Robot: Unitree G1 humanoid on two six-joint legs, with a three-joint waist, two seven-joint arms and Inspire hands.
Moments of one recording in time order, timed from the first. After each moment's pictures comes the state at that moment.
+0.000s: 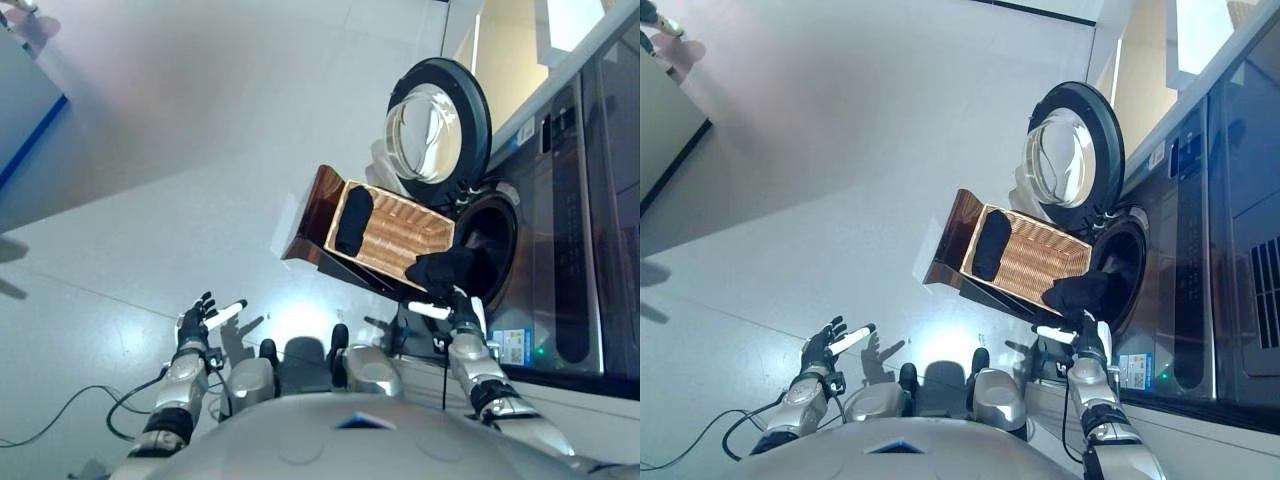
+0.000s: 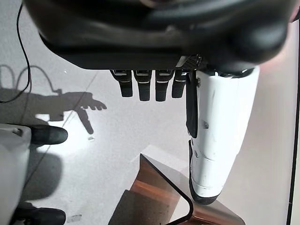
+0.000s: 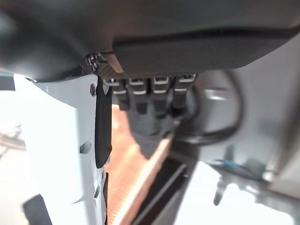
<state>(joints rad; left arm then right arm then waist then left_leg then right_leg) 0.13 0.20 -0.02 0.80 -0.27 -0.07 0.16 -0.05 -0.29 0.05 0.96 0.02 -0.03 -0.29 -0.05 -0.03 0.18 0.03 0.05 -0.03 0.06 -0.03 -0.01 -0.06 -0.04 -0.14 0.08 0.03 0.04</state>
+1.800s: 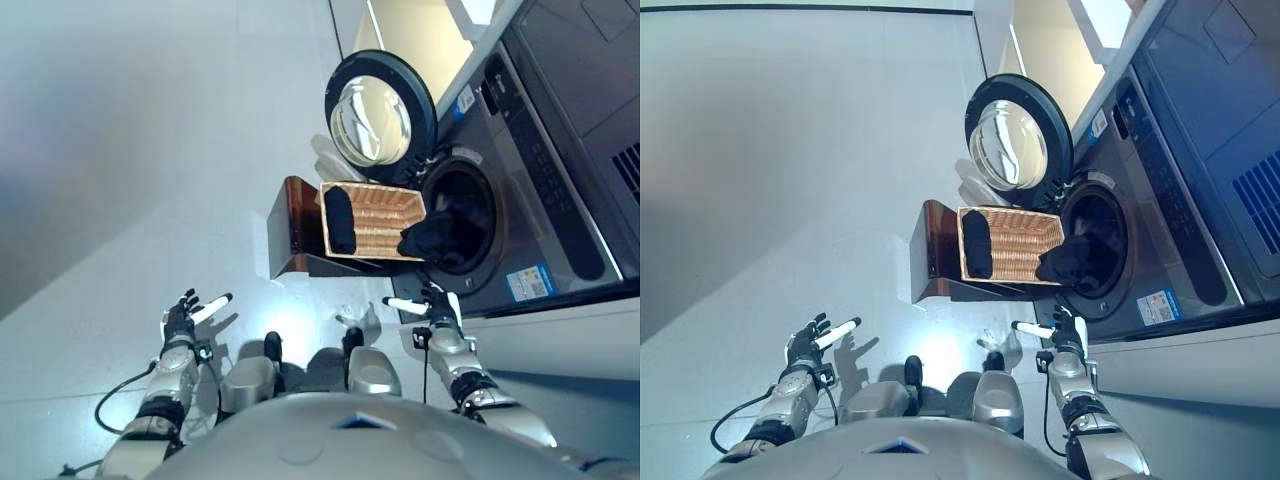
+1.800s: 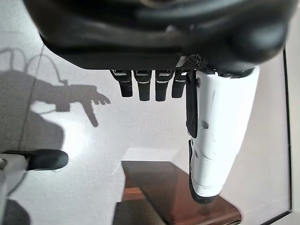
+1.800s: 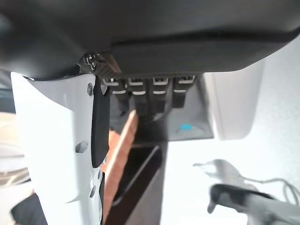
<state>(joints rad) 0.08 0.24 -0.02 0.91 -0.31 -0.07 0.20 -0.06 -0.22 0.07 1.02 0.03 -0.02 -0.28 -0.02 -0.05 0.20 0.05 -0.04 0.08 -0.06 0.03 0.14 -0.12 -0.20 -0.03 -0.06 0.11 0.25</state>
